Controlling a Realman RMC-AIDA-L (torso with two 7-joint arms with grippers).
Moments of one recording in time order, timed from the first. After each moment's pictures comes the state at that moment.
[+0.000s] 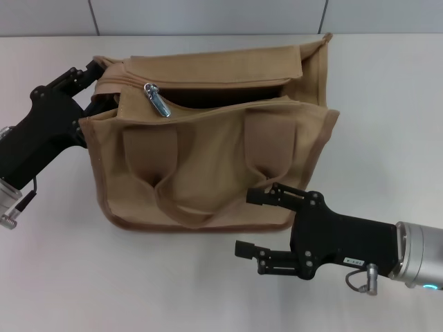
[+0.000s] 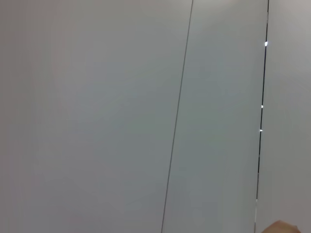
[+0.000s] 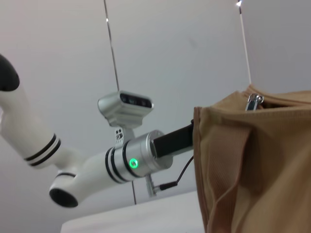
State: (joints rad) left arm -0.45 -2.07 0.28 0.20 1.72 1.70 -0.77; right arm 0.50 2.09 -0.98 -0.11 -1.59 -1.64 0.69
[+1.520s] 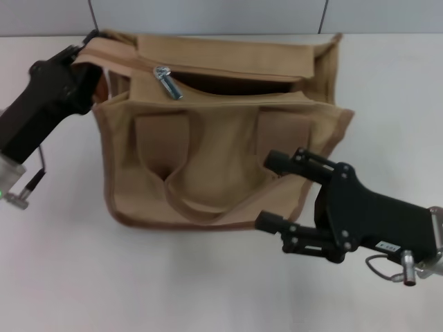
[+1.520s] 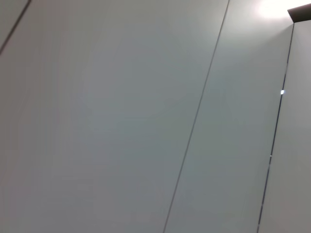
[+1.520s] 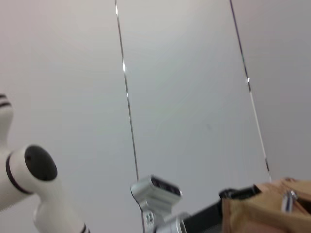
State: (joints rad) left arm -0.51 -2.07 0.18 0.15 1.73 1.72 -0.91; right arm 0.49 2.08 -0.97 -0.11 -1.47 -1.87 0.71
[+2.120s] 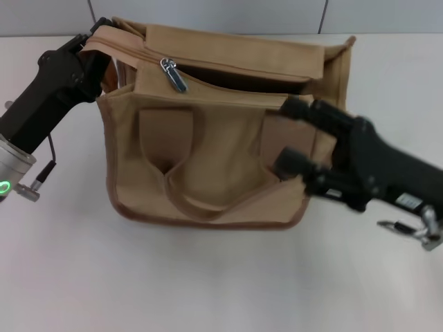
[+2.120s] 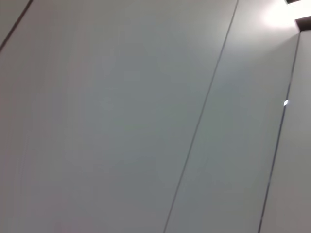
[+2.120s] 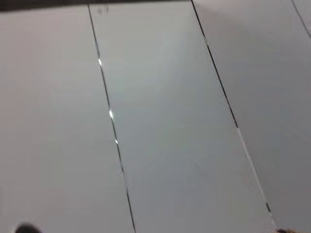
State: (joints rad) left arm -0.53 -2.08 0.16 0.11 1.72 1.72 -0.92; right arm 0.52 2.09 -0.93 -0.16 -1.36 -1.93 0.95
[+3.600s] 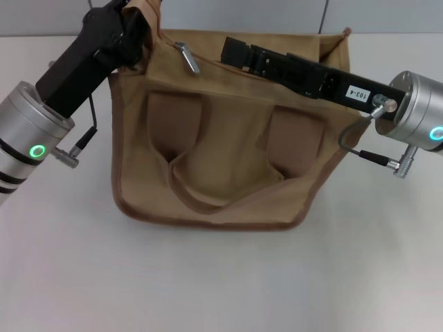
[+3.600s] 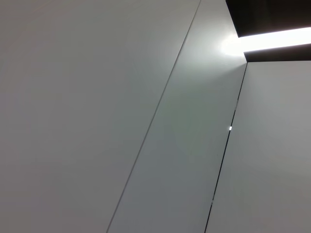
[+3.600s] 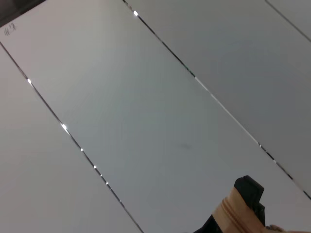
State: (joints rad) left arm -0.66 -2.08 0.16 0.05 1.73 1.75 -0.96; right arm 0.68 2.09 -1.00 -0.33 -1.31 -1.69 1.61
